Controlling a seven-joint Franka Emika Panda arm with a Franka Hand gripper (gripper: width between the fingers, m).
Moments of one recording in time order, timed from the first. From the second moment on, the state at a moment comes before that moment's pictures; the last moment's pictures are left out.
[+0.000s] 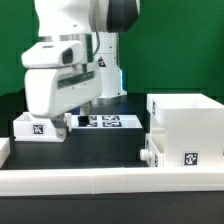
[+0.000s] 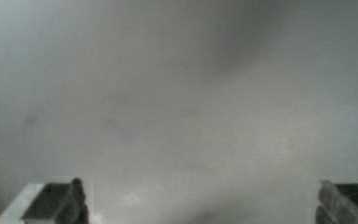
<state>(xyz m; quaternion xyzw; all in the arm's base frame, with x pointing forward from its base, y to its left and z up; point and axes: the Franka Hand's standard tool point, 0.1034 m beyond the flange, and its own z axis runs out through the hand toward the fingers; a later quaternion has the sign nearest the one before) 0.517 -0.089 0.053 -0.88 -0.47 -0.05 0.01</state>
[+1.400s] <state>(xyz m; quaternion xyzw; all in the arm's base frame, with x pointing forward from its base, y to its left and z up) 0.447 -0.110 0.066 -1.00 -0.04 -0.04 0.02</state>
